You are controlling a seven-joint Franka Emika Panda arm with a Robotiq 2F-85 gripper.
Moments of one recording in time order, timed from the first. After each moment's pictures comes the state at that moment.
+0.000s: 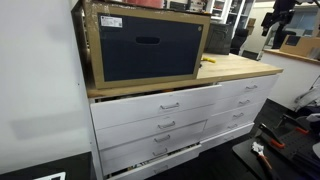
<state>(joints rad) -0.13 -0.45 -0.02 -2.36 -0.22 2.03 0.06</state>
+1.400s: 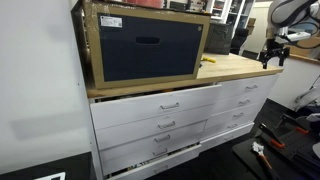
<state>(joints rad) -0.21 -0.04 -0.16 -2.35 -0.33 2.14 0.23</state>
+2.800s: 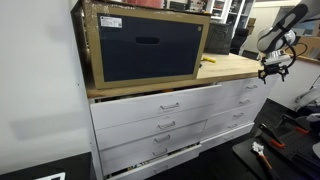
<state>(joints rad) -0.20 0.46 -0.35 -2.04 -0.35 2.19 0.67</state>
